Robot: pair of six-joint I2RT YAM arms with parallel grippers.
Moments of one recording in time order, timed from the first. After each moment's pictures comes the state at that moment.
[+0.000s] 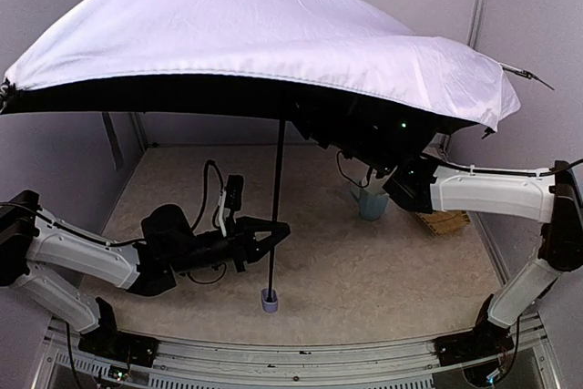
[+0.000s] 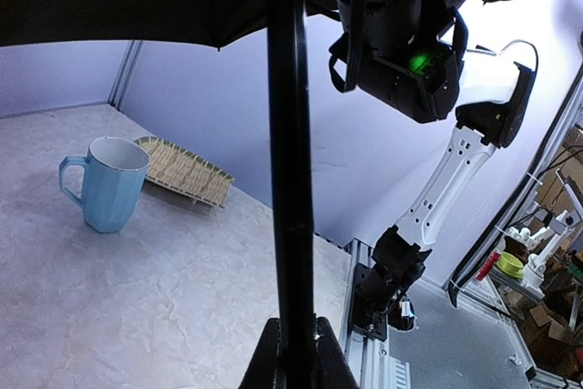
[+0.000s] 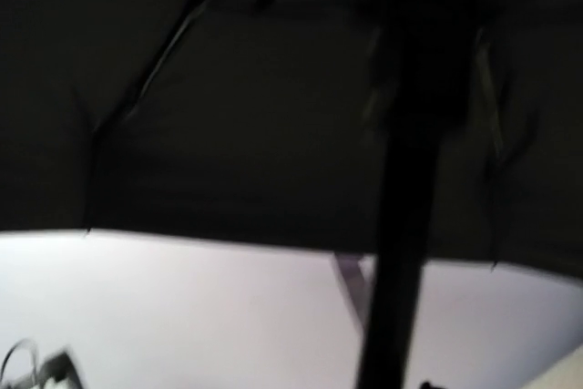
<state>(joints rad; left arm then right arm) -1.05 1.39 0.48 1.02 0.22 -0.49 0.91 1.58 1.19 0.84 -0.32 0.60</state>
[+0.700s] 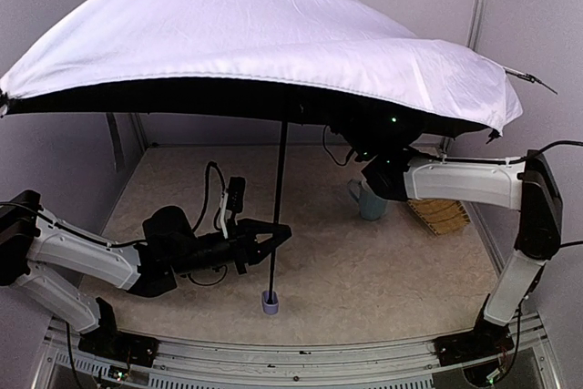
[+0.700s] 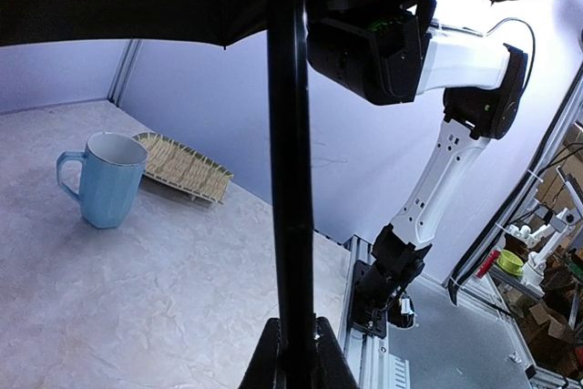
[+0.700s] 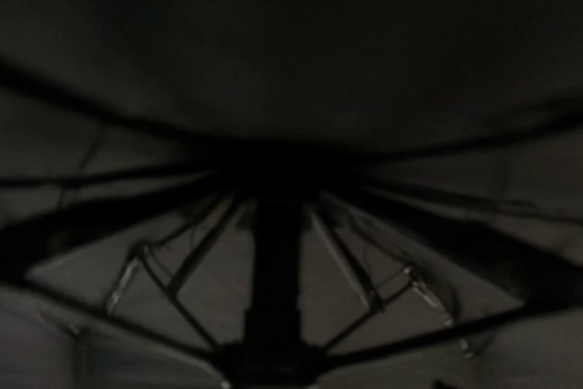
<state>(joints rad) -1.07 1.40 0.48 1.02 0.21 -0.49 0.87 1.75 1.34 1.10 -0.13 0.73</state>
